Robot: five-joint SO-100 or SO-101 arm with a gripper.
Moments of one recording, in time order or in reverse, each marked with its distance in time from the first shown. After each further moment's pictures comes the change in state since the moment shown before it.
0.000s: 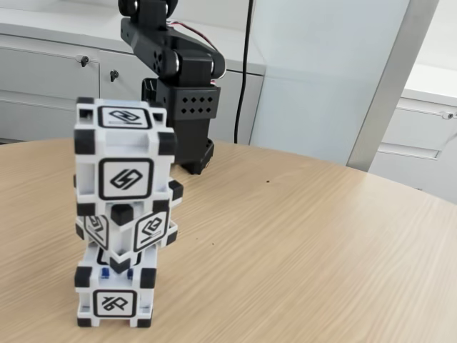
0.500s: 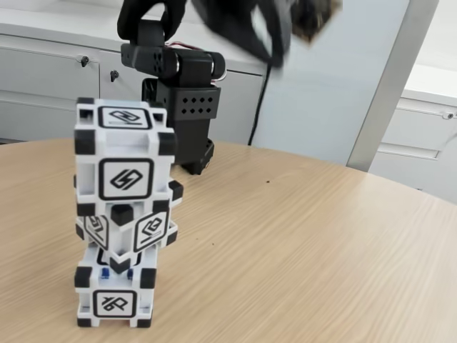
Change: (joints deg) arm 0.1 11.3 48.6 -26.0 -3.7
